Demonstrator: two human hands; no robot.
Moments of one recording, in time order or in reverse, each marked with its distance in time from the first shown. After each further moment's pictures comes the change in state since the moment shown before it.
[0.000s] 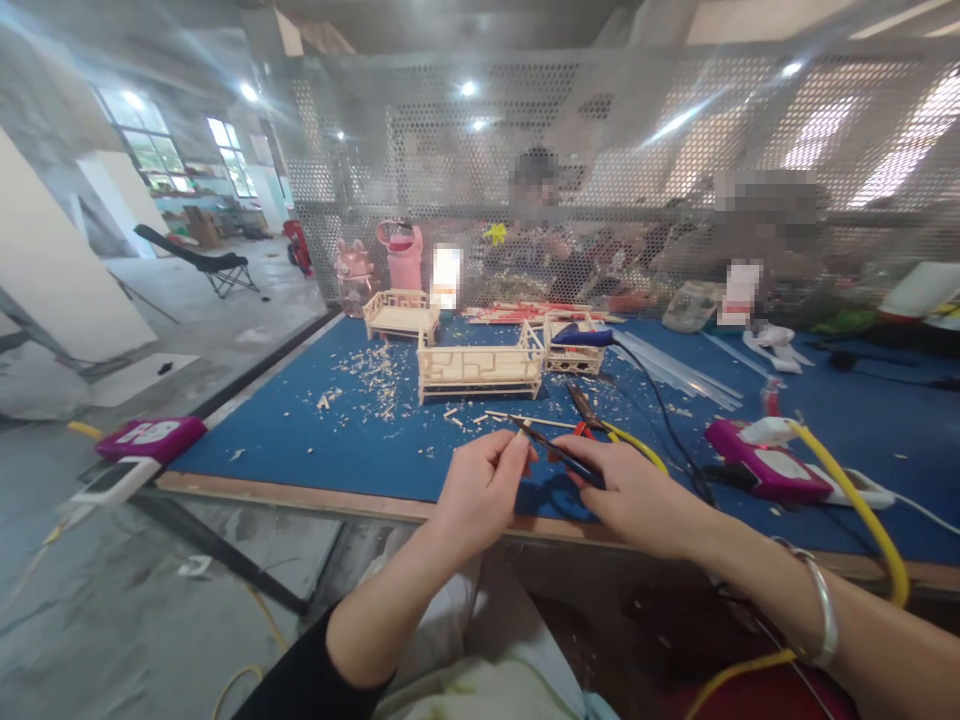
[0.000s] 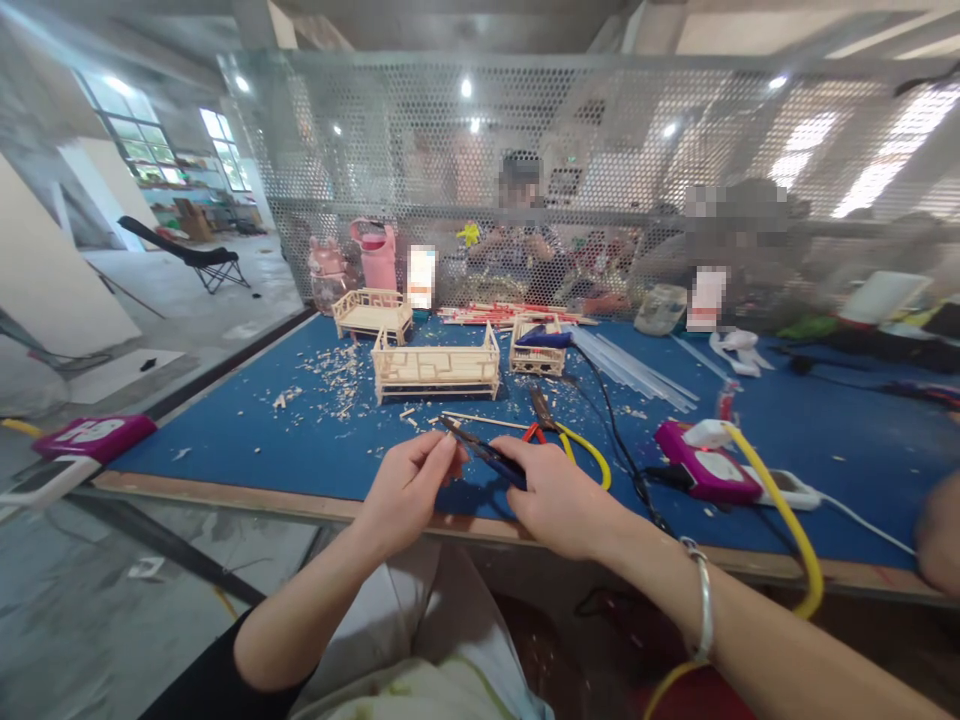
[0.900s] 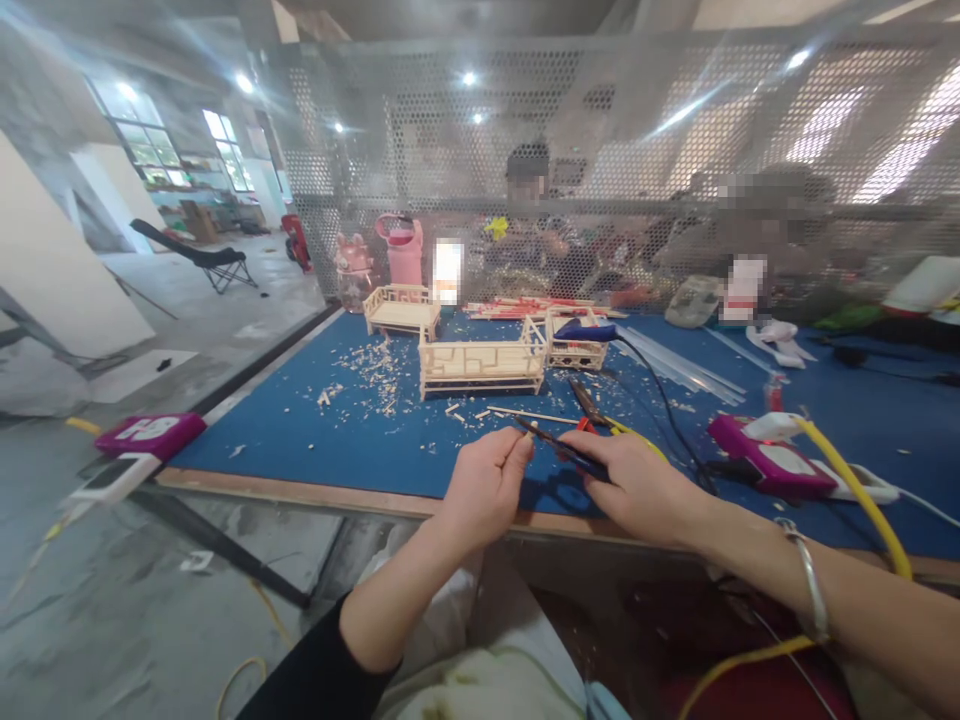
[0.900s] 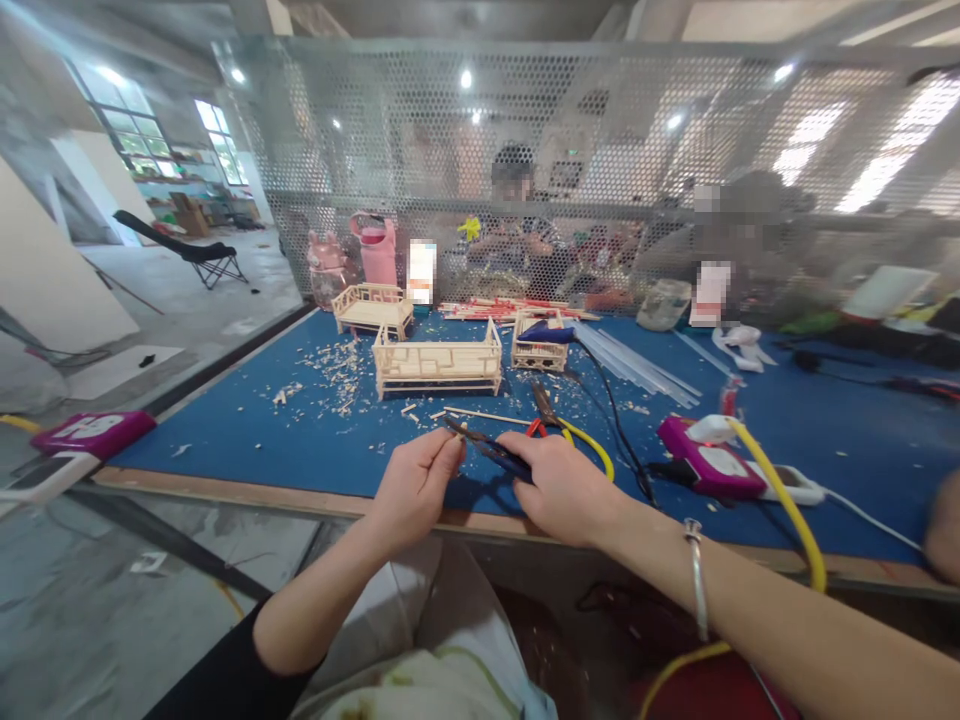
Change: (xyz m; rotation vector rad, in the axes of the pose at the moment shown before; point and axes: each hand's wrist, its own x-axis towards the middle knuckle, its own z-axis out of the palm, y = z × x) left_hand 0.002 -0.012 0.003 0.197 -0.017 0.183; right_hand 0.002 0.004 -0.001 -0.243 0.059 -0.034
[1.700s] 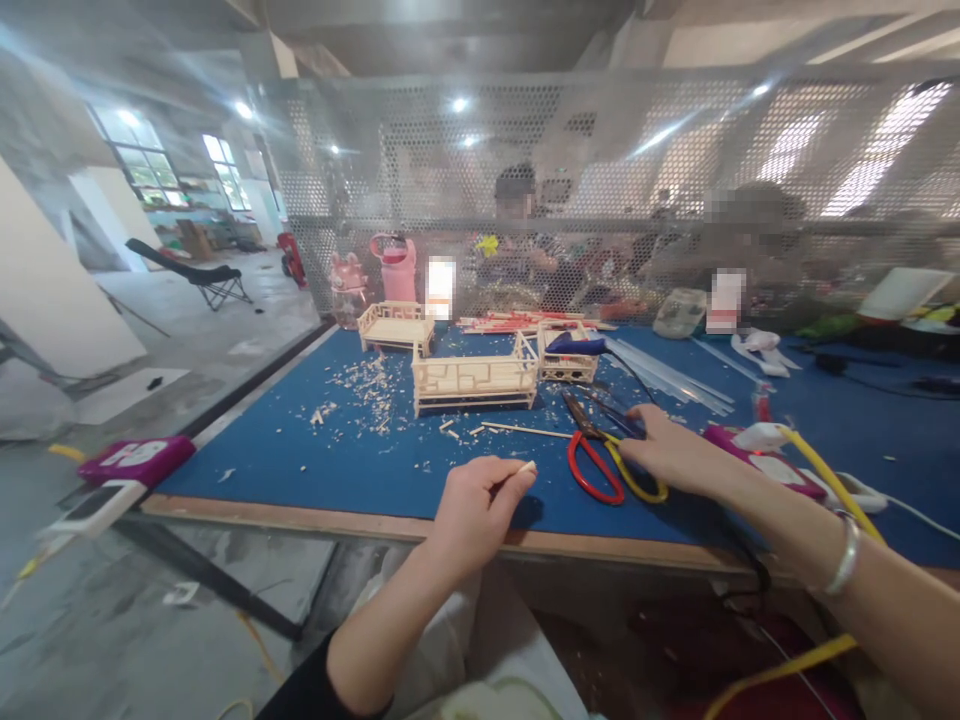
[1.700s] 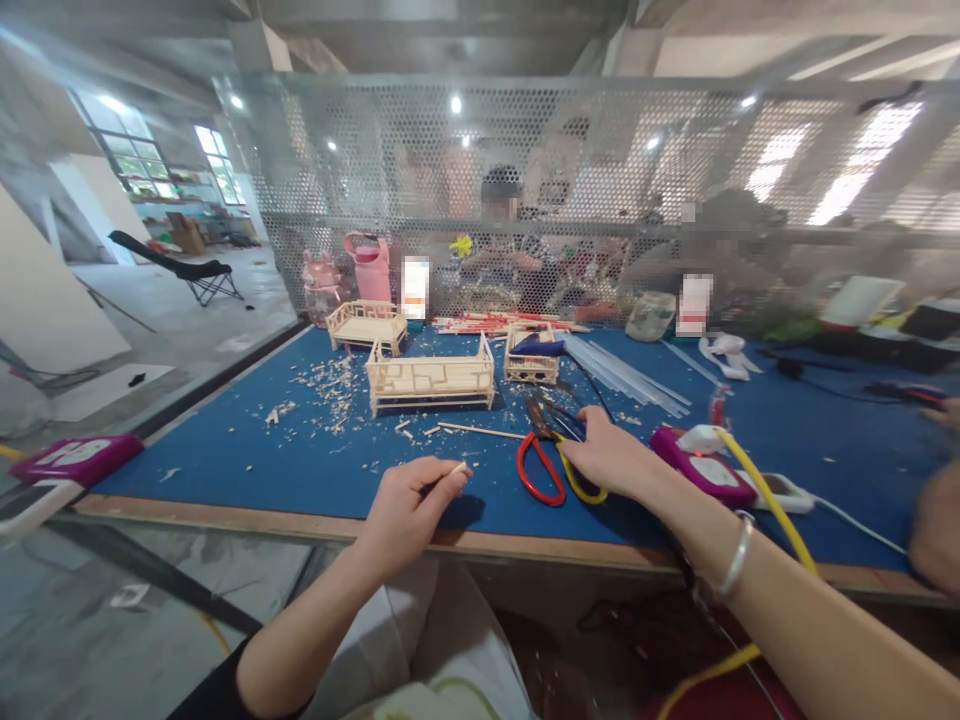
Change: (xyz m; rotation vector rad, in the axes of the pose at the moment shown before) left_hand -0.004 -0.007 -0.002 -0.004 -0.018 -0.038; right_hand 0.013 0.076 -0.016 0.032 0.216 0.630
